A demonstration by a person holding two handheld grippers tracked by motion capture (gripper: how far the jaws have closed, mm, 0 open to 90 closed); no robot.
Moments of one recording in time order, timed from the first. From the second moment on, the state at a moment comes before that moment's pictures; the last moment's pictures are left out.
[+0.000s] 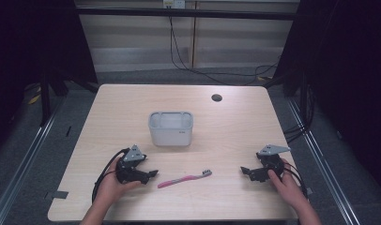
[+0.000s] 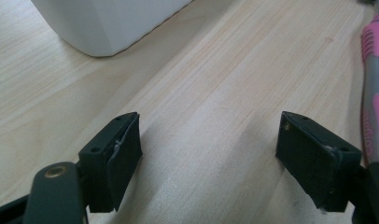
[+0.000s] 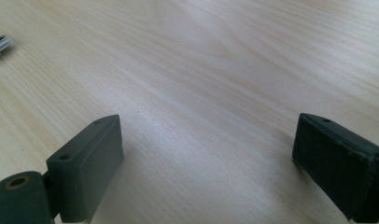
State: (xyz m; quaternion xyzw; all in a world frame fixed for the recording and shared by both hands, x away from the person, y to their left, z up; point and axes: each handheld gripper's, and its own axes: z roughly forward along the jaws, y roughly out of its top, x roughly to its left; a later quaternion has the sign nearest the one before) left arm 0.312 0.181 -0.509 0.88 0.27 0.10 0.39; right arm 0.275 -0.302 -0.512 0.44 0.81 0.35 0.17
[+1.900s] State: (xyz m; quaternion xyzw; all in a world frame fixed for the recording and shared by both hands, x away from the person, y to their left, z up) left arm 0.317 0.091 -0.459 0.92 0.21 0.02 0.33; right arm 0.275 -0.302 -0.512 0.44 0.81 0.35 0.17
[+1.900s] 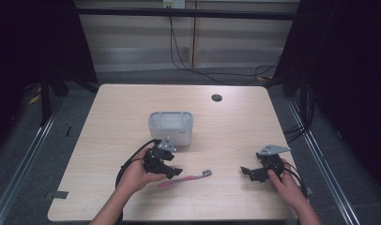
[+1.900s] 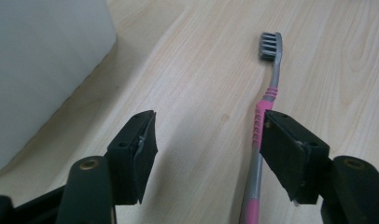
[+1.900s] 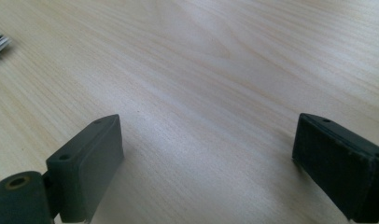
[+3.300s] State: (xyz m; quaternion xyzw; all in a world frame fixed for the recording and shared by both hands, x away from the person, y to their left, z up) left arm 0.318 0.044 -0.461 0.95 0.17 0.00 0.25; right arm 0.275 -0.302 -0.512 0.44 0.81 0.35 0.17
